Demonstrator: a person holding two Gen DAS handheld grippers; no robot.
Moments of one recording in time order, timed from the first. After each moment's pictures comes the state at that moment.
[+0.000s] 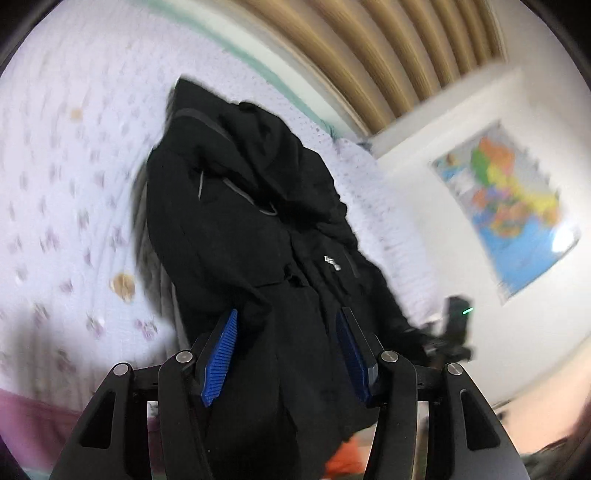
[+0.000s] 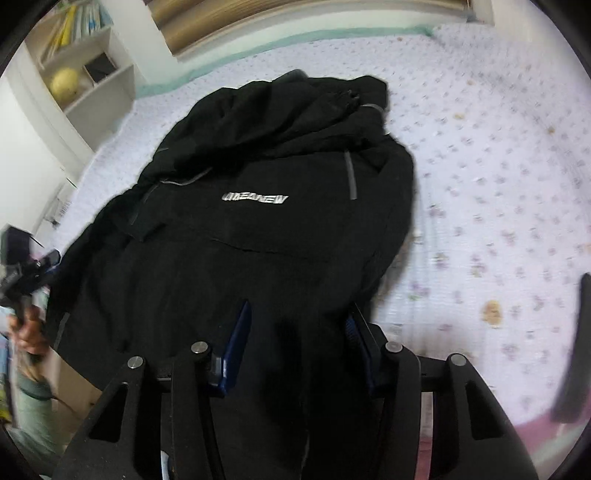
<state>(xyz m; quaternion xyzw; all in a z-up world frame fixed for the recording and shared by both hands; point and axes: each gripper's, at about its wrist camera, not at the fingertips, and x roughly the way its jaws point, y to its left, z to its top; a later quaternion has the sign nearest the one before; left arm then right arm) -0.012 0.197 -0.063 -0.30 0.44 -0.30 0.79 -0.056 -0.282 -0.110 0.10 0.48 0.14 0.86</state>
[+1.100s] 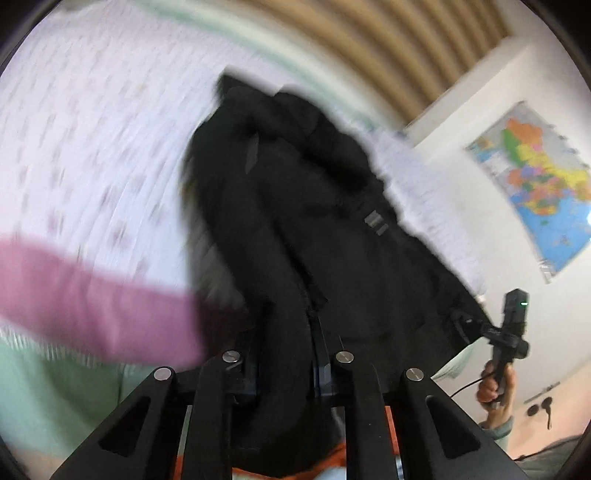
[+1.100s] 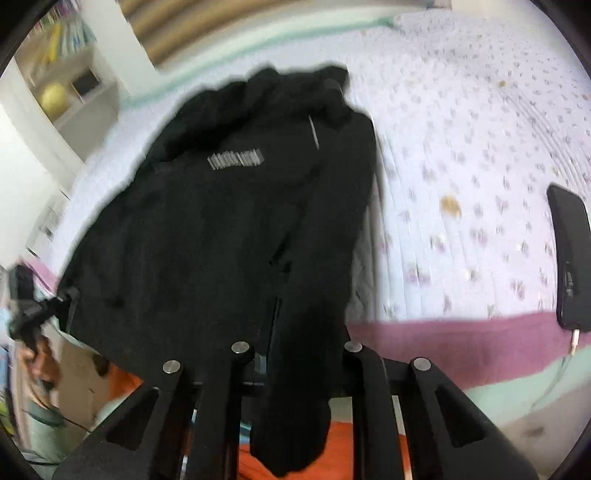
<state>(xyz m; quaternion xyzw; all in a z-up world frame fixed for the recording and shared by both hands) -0.092 0.204 -0.064 -0.22 0.42 -0.23 0.85 -0.150 -0.310 -0.099 0.13 0.44 0.11 0.88</state>
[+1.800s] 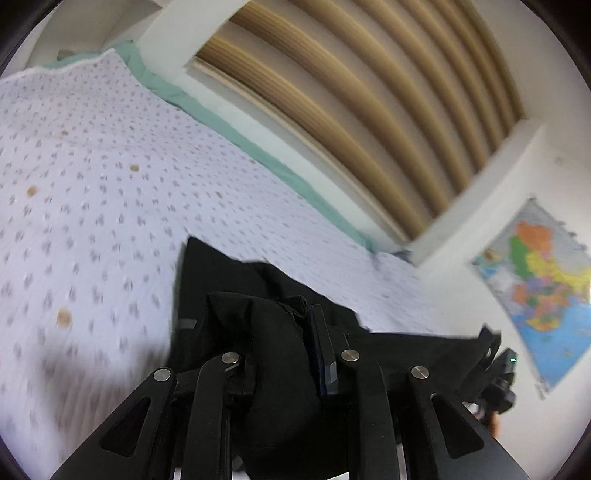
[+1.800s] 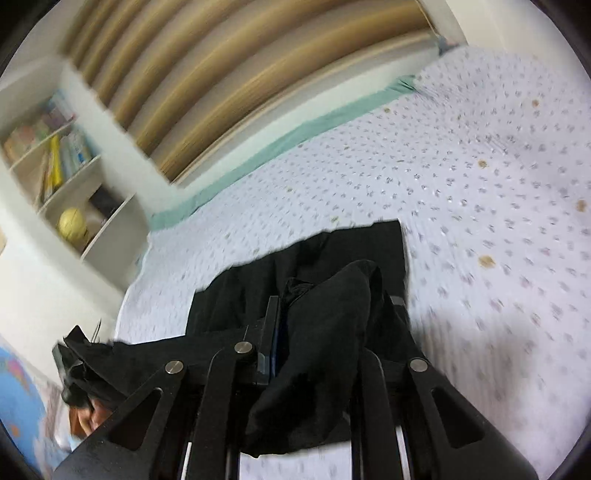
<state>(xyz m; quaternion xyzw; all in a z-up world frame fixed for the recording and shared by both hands) 0.160 0.211 0.038 -0.30 0.30 -0.16 0.89 0.132 -0.333 0.003 0.26 0.34 0.11 0.90</state>
